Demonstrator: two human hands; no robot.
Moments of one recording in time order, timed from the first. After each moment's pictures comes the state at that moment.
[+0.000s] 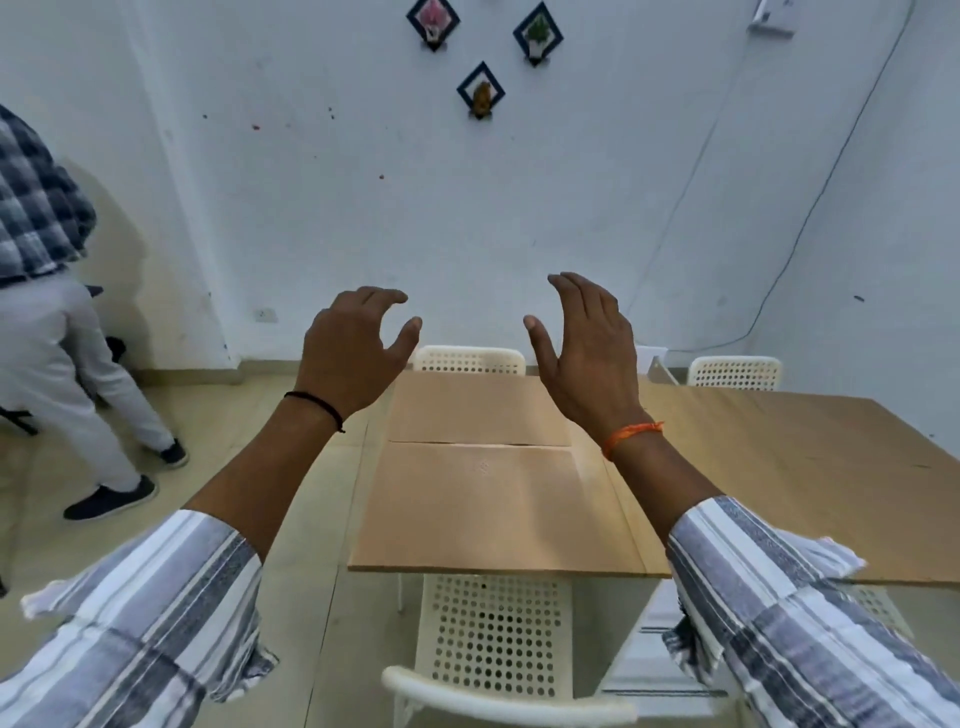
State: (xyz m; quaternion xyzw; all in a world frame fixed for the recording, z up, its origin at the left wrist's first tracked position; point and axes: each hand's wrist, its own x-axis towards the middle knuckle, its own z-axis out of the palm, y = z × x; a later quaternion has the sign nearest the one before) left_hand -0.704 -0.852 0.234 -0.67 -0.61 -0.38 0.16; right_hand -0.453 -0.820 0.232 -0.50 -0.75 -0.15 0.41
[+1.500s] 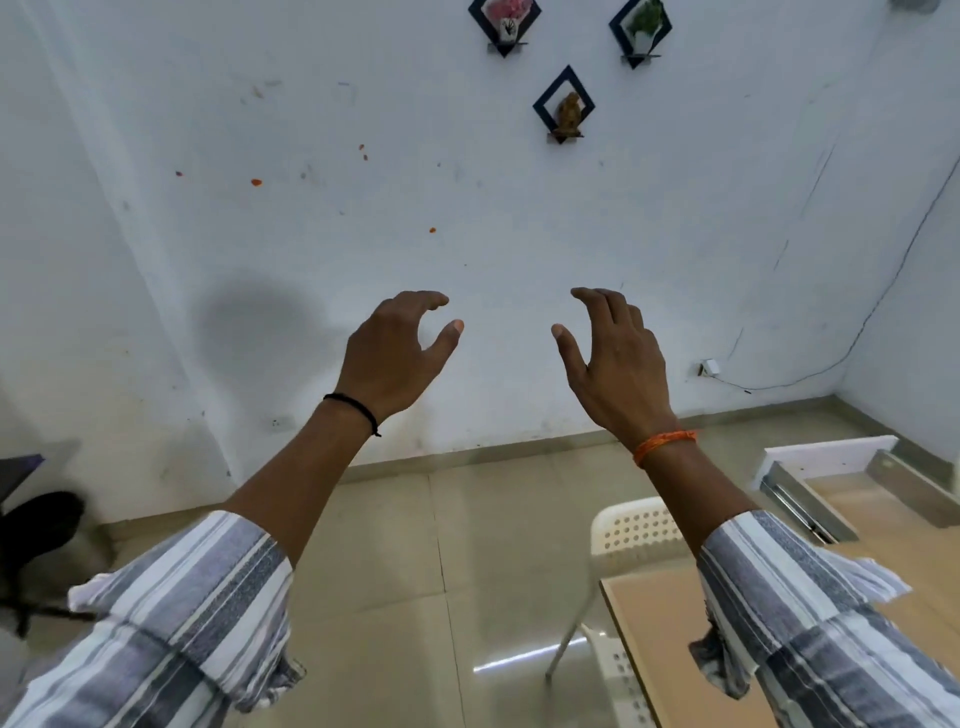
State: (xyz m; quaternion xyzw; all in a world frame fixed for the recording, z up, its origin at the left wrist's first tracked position) left_hand -1.160 -0.274 0.260 -0.73 -0.54 -0.41 0.05; right_hand -0.917 -0.273 0.237 -0.56 -0.70 -0.15 0.41
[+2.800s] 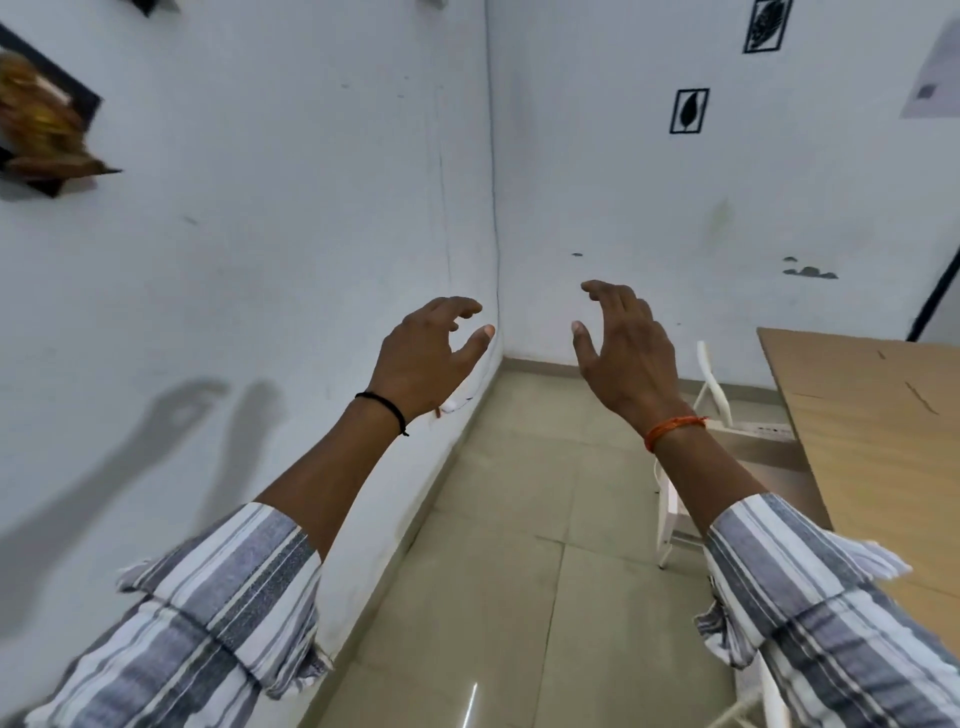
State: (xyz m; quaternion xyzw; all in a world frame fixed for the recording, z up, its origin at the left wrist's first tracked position) left_hand -0.760 0.419 0.254 -0.92 -0.08 -0.33 -0.19; right_hand -0.634 0.229 0.226 -0.85 -0.31 -0.30 0.30
